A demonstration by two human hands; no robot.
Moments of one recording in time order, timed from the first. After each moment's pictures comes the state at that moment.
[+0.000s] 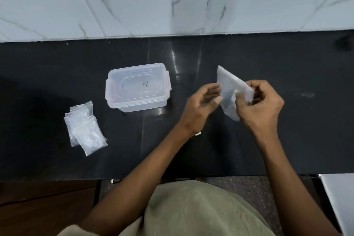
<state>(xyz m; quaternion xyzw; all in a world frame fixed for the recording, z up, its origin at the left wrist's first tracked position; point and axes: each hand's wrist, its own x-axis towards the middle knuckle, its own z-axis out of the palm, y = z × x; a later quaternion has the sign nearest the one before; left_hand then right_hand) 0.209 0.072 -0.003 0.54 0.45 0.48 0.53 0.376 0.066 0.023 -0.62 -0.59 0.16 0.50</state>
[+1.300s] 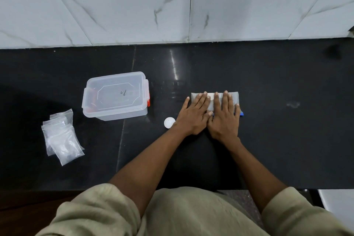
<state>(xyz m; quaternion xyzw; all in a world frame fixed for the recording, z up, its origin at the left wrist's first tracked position) 0.267 0.139 -0.105 0.81 0.55 0.02 0.20 0.413 0.121 -0.113 -0.71 -0.70 0.10 0.07</state>
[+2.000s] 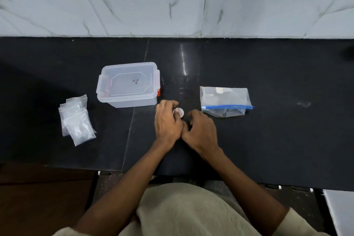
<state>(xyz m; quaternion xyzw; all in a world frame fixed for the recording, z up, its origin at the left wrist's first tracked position) 0.202 0.056 -0.083 0.56 0.73 0.36 0.15 0.326 0.050 -0.071 -0.61 -0.72 0.21 0.24</state>
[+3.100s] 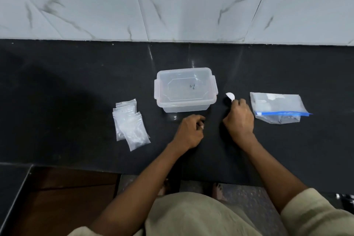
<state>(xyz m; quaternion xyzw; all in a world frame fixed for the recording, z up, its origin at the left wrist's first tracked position) 0.062 0.042 -0.088 0.60 0.65 0.27 0.37 0.231 0.094 -0.061 -0.72 -0.68 0.08 0.10</state>
